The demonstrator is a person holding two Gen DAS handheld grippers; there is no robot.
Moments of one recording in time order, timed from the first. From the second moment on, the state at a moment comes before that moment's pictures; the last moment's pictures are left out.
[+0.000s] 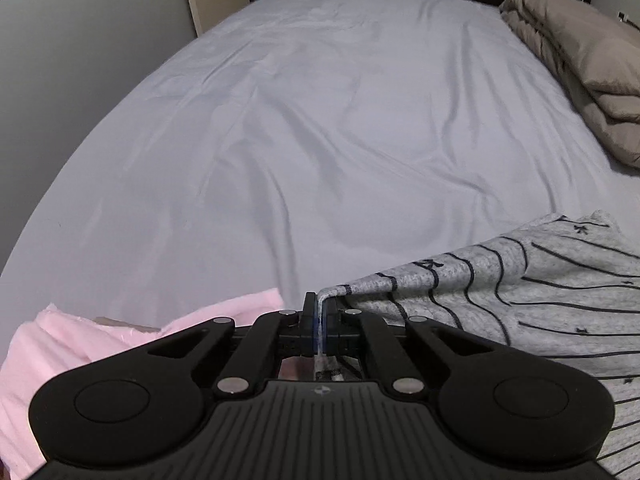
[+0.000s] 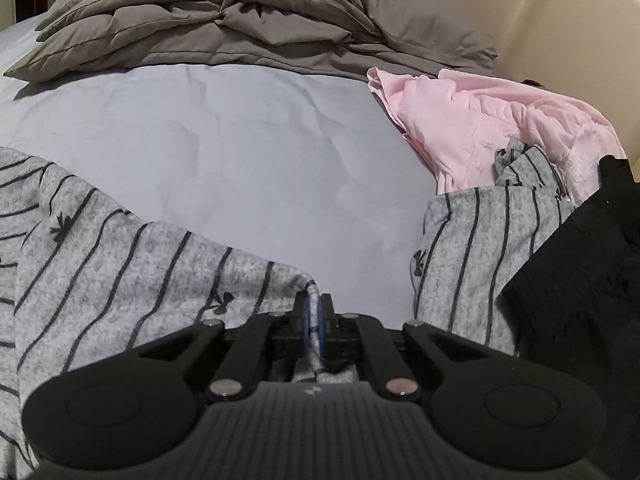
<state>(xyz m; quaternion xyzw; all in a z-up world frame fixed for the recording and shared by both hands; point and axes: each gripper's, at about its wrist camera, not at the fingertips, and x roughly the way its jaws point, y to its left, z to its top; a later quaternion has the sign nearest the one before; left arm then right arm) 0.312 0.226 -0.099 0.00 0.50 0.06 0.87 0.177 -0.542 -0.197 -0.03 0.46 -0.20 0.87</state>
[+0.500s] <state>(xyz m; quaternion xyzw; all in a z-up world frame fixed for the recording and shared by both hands) 0.343 0.186 -0.058 -0.01 0.44 -0.07 0.90 0.215 -0.475 -0.146 0.01 0.39 -0.08 0.92</state>
